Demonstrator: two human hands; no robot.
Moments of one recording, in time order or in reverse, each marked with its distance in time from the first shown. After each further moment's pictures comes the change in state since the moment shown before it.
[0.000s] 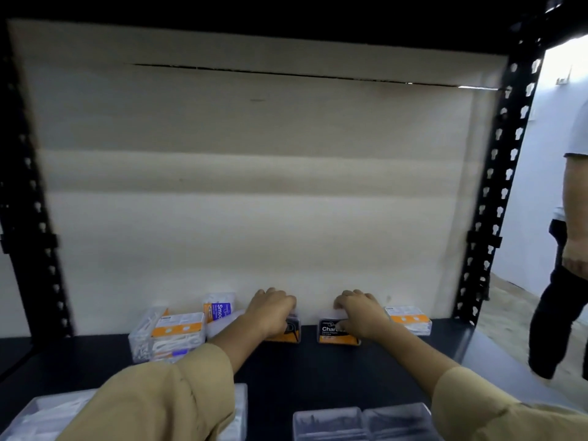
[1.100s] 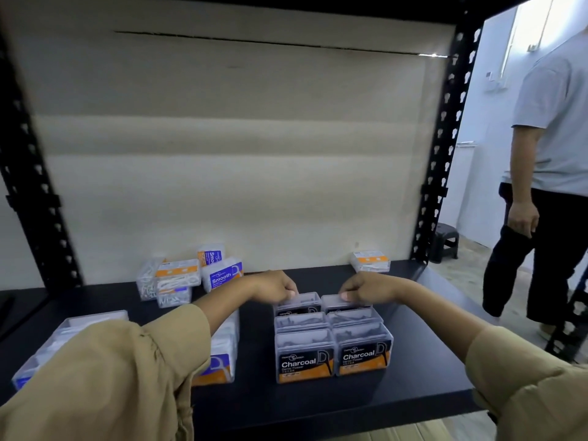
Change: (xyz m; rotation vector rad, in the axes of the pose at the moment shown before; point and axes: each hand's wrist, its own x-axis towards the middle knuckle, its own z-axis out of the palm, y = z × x) left_hand -0.086 0.052 -0.022 -0.395 -0.383 0.115; right_hand -0.134 0.007 -0.032 0.411 -0.379 0.026
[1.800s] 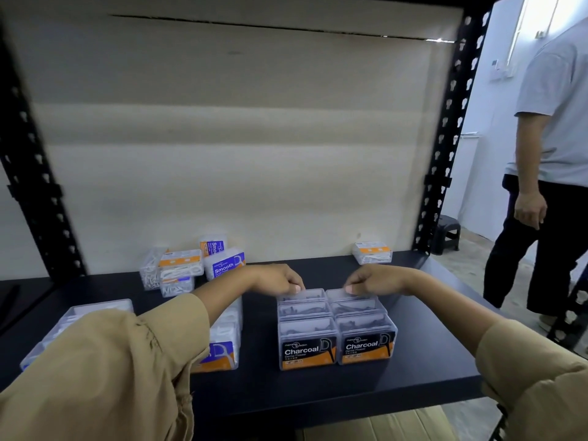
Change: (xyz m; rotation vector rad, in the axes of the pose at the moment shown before) left_hand -0.008 0.003 0.000 -0.036 -0.079 0.076; right_hand -0.006 0.005 0.000 0.070 -0.049 -0.007
